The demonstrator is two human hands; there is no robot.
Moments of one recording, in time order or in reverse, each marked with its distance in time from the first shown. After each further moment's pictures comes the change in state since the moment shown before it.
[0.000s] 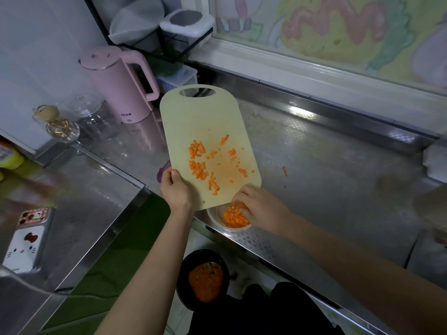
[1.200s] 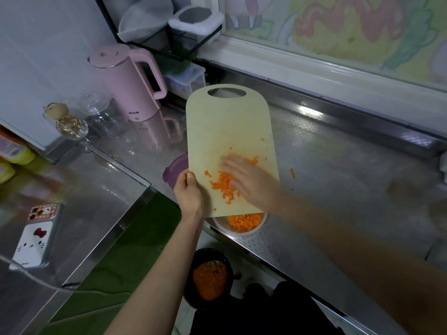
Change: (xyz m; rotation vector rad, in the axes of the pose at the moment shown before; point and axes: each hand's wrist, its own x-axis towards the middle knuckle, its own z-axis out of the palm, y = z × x) left_hand -0.011 -0.005 0.007 0.002 -0.094 0.038; right_hand 0.053 0.011 -0.013 -0.058 0.164 -0.184
